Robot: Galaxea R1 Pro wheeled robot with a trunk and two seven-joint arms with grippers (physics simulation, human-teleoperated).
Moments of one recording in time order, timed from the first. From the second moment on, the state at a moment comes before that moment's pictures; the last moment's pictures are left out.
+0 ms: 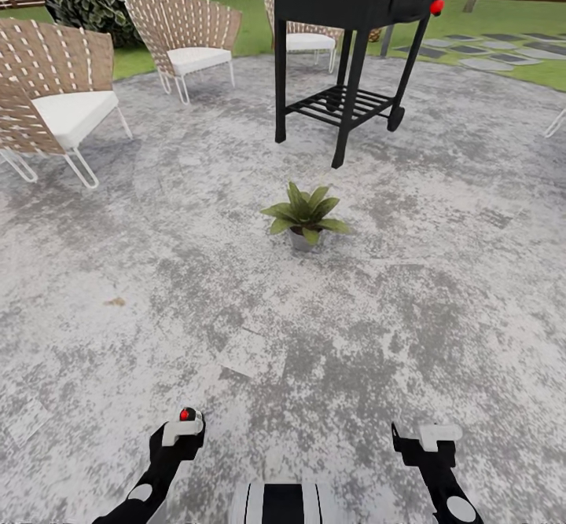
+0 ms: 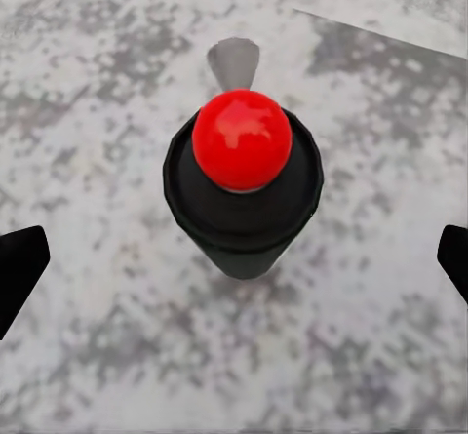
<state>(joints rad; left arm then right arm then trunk) -0.50 0.02 0.02 -0.24 -0.01 -0.46 0.01 -0.21 -0.11 0.00 -0.85 0.03 -0.16 -0.13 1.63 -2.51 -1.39</state>
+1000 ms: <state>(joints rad) -0.50 0.02 0.02 -0.24 -0.01 -0.46 0.02 -0.21 -0.11 0.00 -0.85 0.03 -0.16 -0.13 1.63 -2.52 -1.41</state>
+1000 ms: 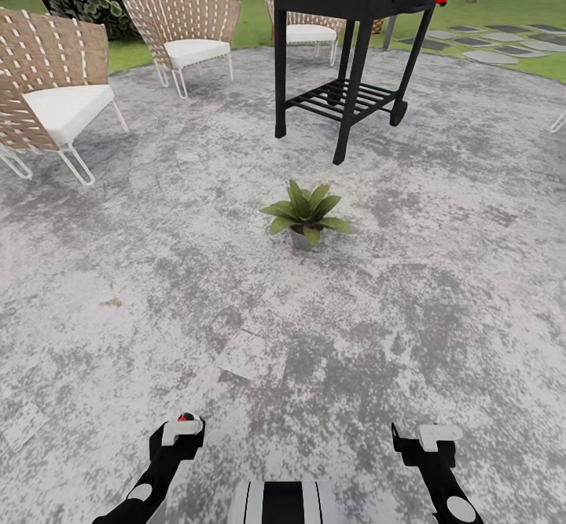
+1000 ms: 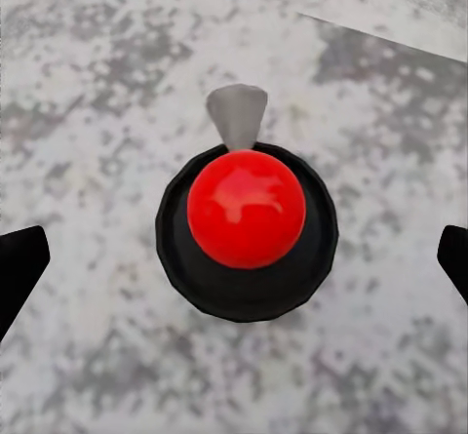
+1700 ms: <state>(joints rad) -0.49 0.02 0.02 -0.25 0.00 -0.46 0.02 -0.21 -0.11 0.00 -0.85 0.03 -0.16 -0.13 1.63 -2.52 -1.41</state>
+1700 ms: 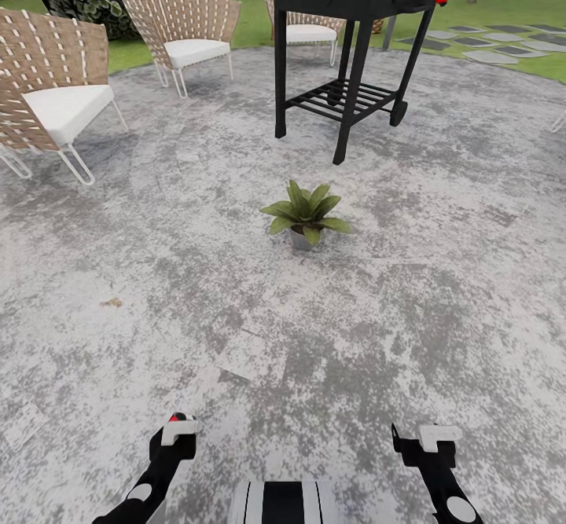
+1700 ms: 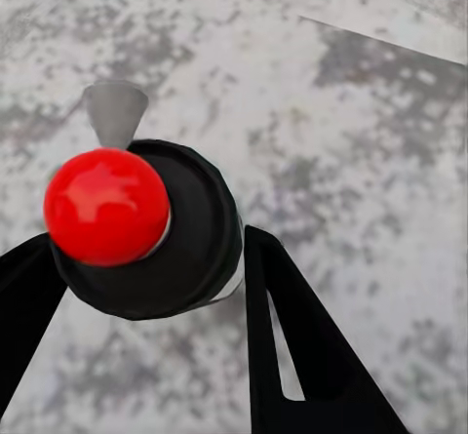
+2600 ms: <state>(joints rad) -0.49 0.02 0.02 -0.25 0.00 -0.45 0.01 -0.21 -0.11 0.00 -0.85 0.03 -0.16 -0.13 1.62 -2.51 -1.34</state>
